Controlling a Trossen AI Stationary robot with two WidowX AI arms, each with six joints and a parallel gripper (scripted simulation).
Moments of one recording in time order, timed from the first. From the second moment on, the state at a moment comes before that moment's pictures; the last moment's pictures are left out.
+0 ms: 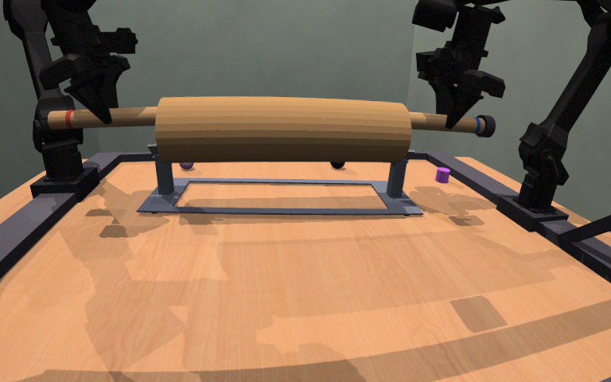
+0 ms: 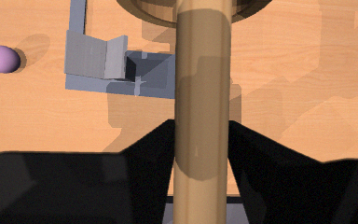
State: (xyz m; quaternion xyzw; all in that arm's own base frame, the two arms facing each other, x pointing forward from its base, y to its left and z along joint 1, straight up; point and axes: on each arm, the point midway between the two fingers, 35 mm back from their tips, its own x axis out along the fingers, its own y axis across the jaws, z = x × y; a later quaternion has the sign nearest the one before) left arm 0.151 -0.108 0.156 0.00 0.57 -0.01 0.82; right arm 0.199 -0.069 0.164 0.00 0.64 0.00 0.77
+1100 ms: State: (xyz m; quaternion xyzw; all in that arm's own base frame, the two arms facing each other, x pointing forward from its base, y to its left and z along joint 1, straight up) left arm 0.154 -0.052 0.159 0.02 0.57 -0.03 0.82; right arm 0.198 -0.099 0.167 0.02 0.64 -0.02 0.77
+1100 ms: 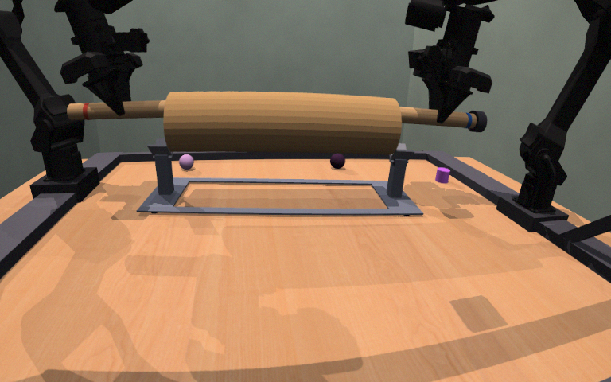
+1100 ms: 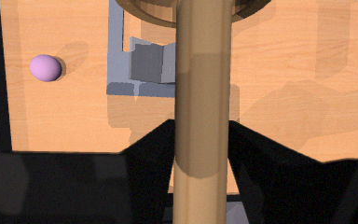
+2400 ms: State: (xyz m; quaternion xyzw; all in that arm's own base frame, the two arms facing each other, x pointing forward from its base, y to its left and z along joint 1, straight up) left arm 0.154 -0.030 0.158 0.02 0.57 -0.04 0.82; right arm 0.198 -0.110 0.168 0.02 0.64 -0.03 0.77
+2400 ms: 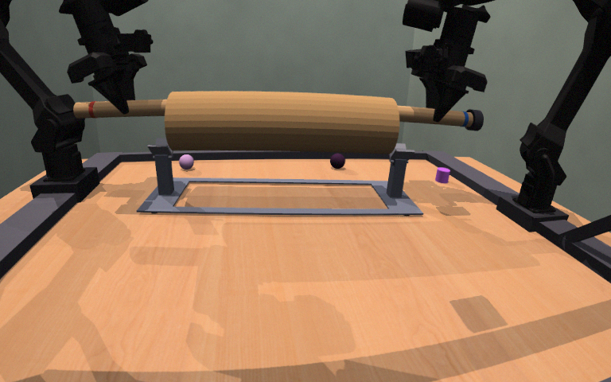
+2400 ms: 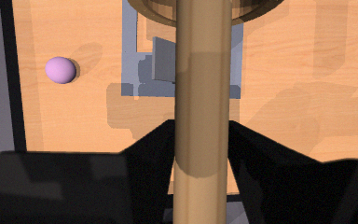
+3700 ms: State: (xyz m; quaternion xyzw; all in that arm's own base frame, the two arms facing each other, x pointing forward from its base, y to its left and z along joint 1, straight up) left arm 0.155 -0.025 0.127 0.02 0.57 -0.04 0.82; right arm 0.198 -0.112 0.137 0.02 0.64 -0.03 0.77
